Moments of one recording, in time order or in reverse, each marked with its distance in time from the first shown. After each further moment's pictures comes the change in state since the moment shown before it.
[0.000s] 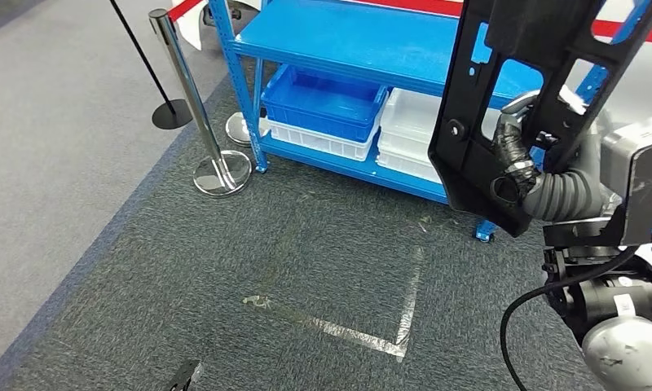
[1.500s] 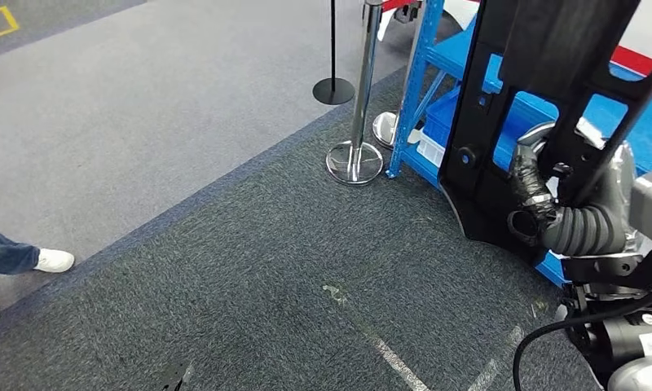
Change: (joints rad) left arm -0.003 0.024 -0.004 0.000 -0.021 0.045 -0.052; right arm 0.132 -0.027 -0.085 -0.094 -0.014 0.031 -0.025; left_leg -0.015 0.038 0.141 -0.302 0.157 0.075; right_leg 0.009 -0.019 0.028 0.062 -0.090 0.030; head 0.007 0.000
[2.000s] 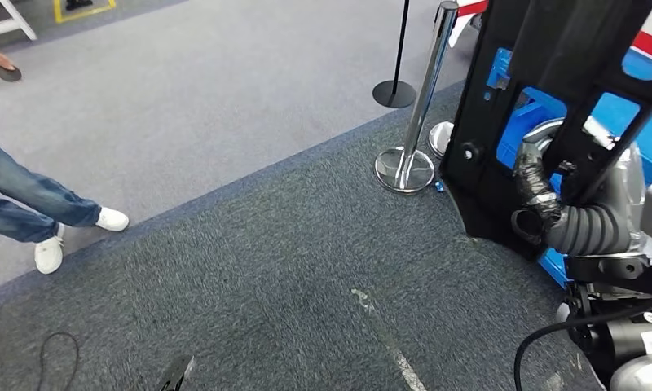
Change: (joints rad) left arm 0.000 0.008 0.000 -0.001 0.027 -0.008 -0.043; right arm 0.004 0.001 -0.005 0.000 -0.016 0.015 -0.042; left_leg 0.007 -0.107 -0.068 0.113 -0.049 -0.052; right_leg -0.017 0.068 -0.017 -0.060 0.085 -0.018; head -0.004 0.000
